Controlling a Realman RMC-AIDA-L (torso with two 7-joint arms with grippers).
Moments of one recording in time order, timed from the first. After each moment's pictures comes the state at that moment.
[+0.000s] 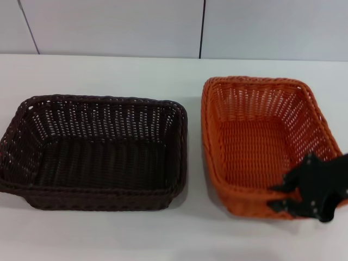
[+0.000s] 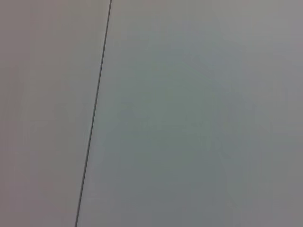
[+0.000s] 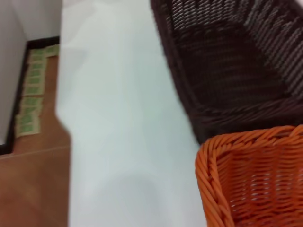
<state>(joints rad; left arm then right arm) -0.30 -2.05 -2.88 -0.67 1.08 -1.07 2.25 0.40 2.07 1.96 1.57 -2.22 1.83 -1.25</state>
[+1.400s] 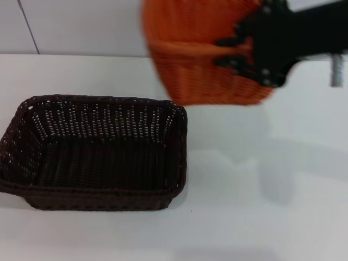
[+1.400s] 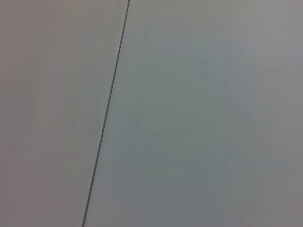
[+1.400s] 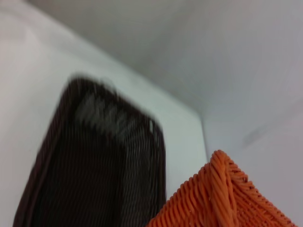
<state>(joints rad) -0.31 -2.05 -2.88 -0.66 1.02 -1.07 2.25 0.57 2.07 1.91 1.94 -2.19 1.62 -1.39</state>
